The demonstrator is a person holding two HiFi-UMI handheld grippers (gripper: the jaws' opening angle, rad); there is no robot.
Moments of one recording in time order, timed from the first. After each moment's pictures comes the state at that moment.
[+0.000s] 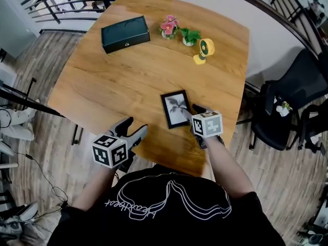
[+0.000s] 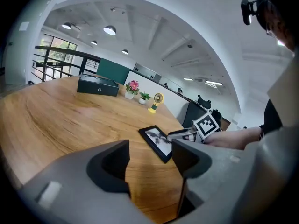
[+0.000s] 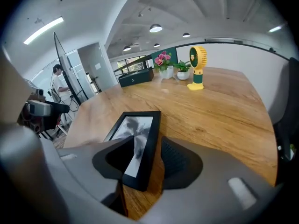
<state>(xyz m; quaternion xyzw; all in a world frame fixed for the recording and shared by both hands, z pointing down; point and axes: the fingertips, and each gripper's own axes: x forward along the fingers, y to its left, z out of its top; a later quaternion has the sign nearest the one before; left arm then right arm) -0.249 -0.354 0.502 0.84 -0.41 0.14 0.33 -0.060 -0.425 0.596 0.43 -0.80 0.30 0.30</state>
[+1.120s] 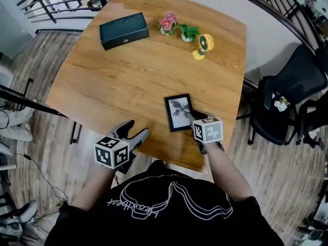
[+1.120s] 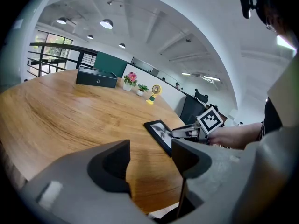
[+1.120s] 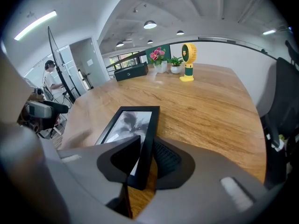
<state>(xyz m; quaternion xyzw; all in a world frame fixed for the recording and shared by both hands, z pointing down) -0.250 -0.325 0.525 0.84 -0.38 0.17 0.34 -0.046 -0.379 0.604 0.47 -0.76 0.31 0.32</state>
